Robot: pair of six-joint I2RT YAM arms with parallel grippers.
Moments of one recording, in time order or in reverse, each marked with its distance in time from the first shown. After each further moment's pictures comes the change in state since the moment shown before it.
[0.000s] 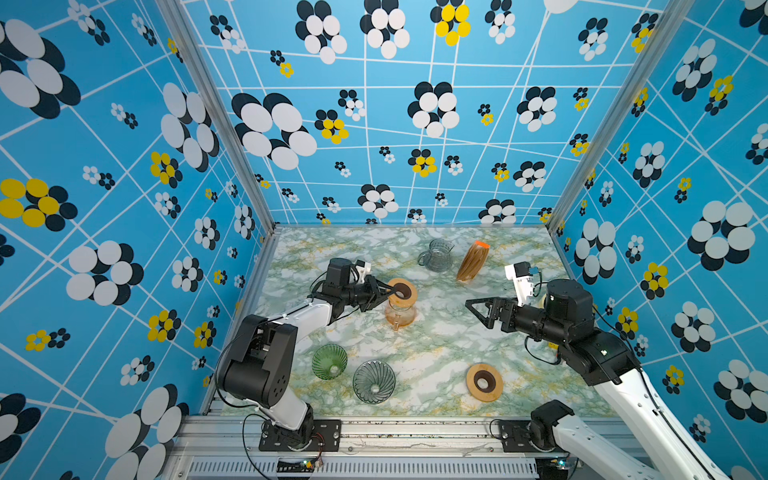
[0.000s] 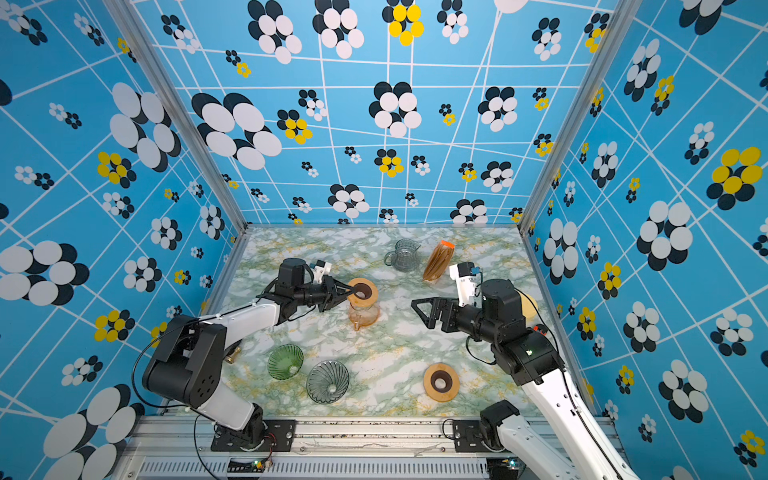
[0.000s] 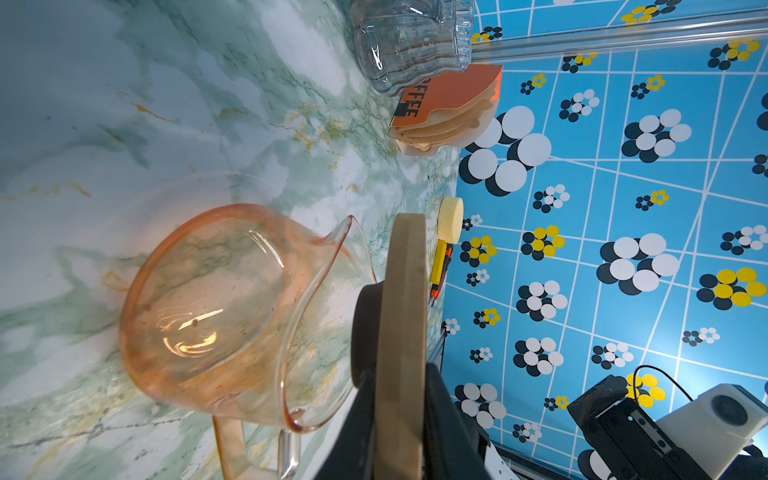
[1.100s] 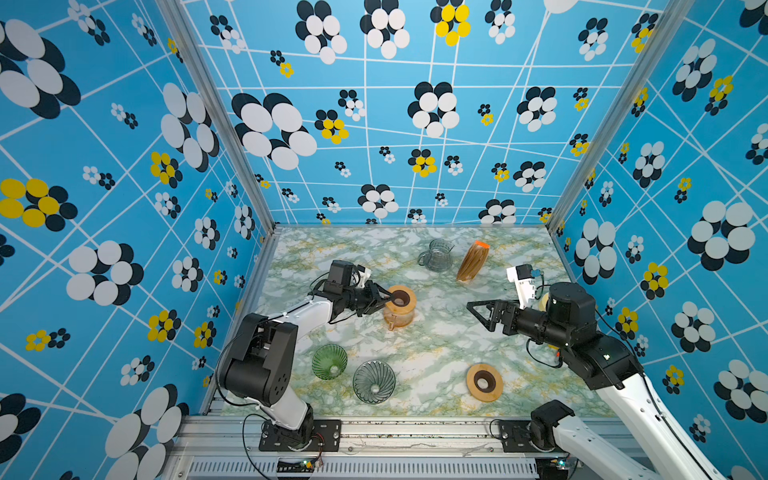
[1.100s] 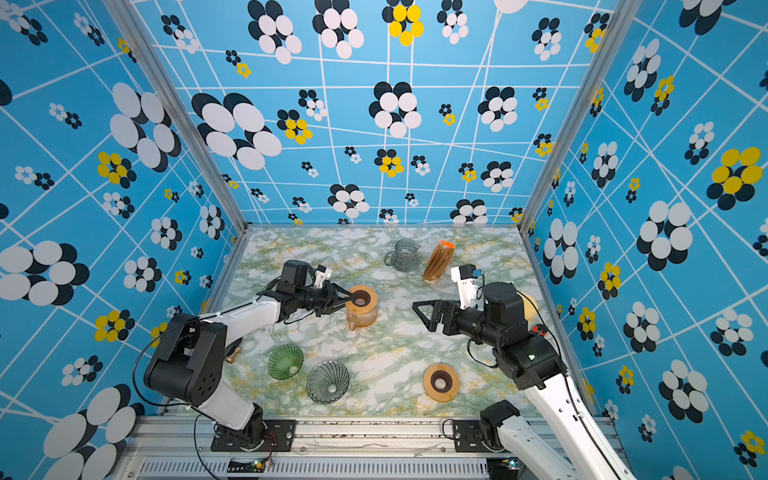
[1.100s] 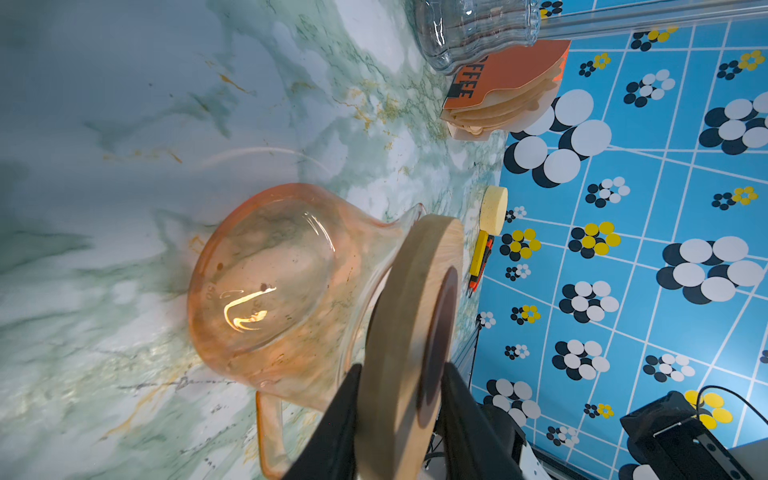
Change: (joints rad) left arm 0.000 0.005 0.040 -0.217 -0.047 0.142; right arm 0.000 -0.031 -0.020 -0.005 0.000 0.000
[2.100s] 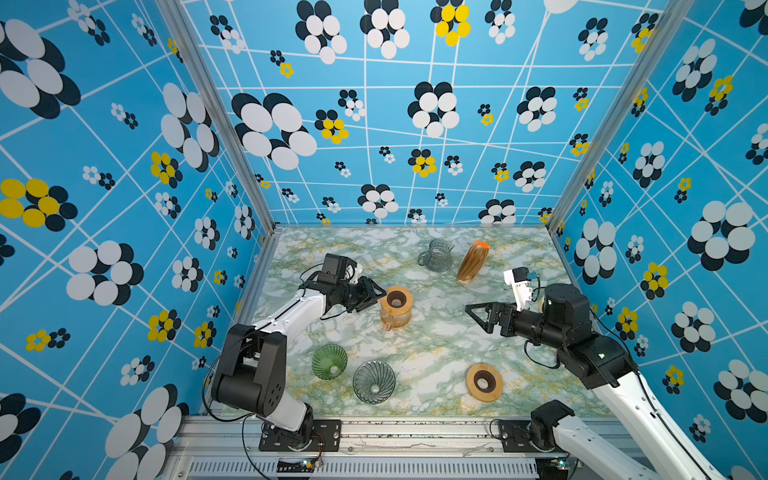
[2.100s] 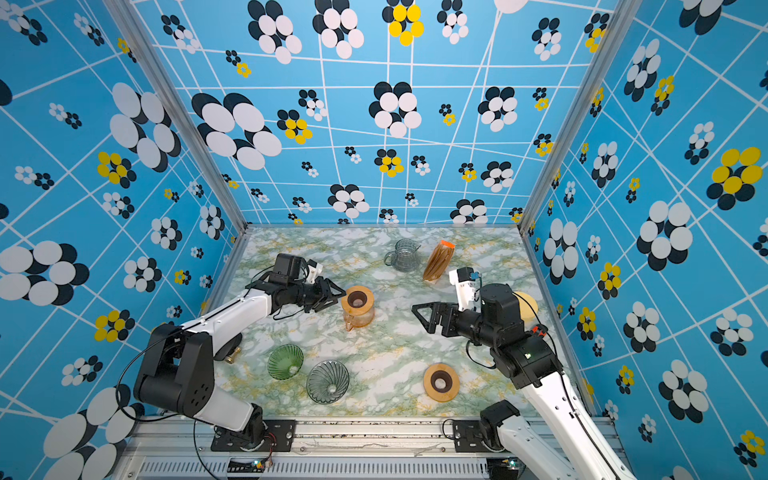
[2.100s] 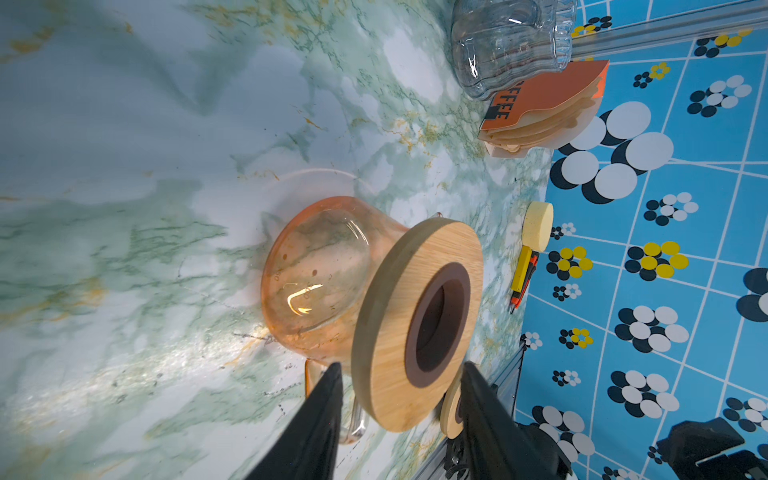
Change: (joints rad) left arm 0.034 -0.076 0.100 -0.300 -0.131 0.155; right arm 0.000 0.009 -0.026 0.000 0.000 0.000
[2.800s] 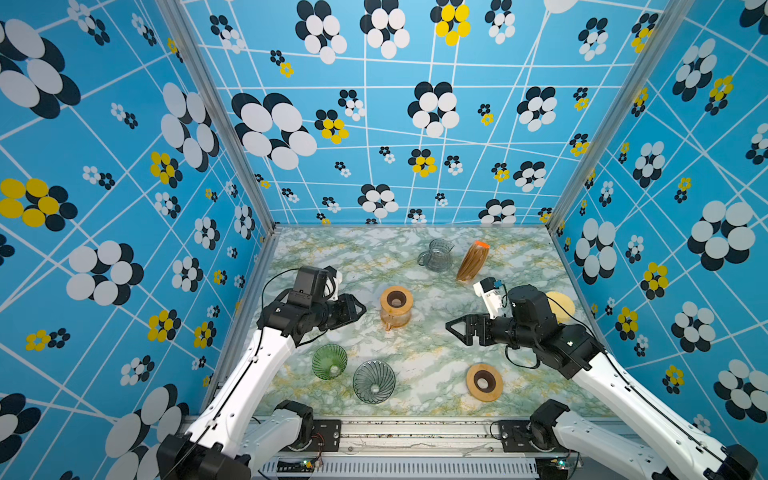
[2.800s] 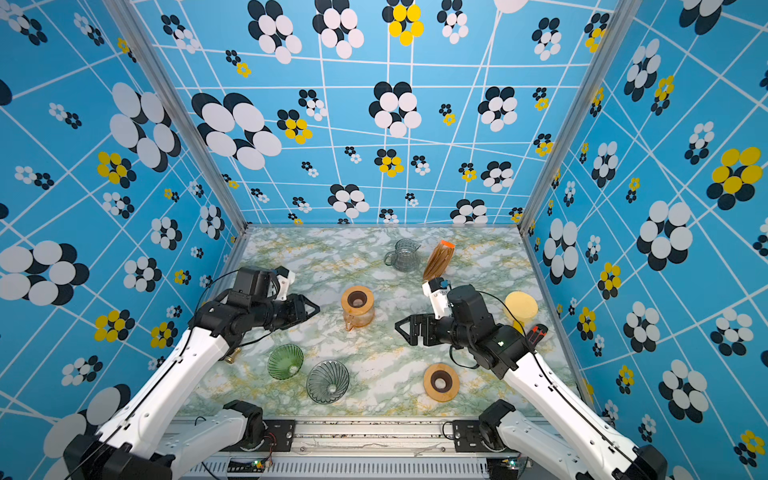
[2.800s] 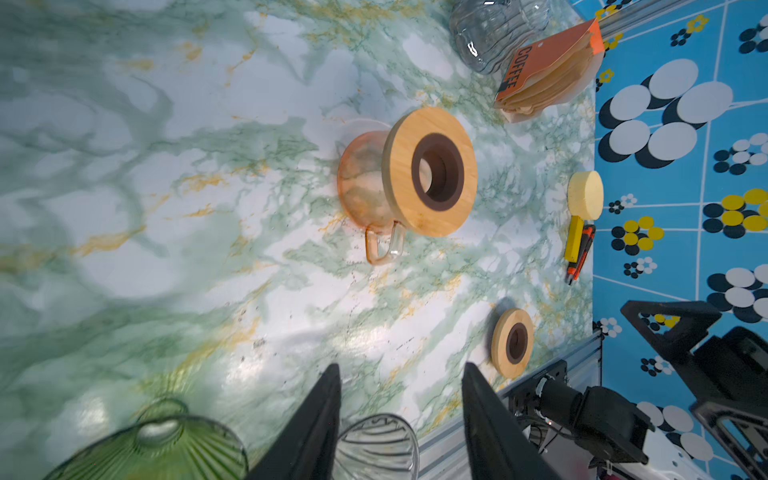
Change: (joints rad) left arm -0.058 -0.536 0.003 -0.552 -0.278 0.152; right arm 0.199 0.151 -0.034 0.001 0.083 -0.024
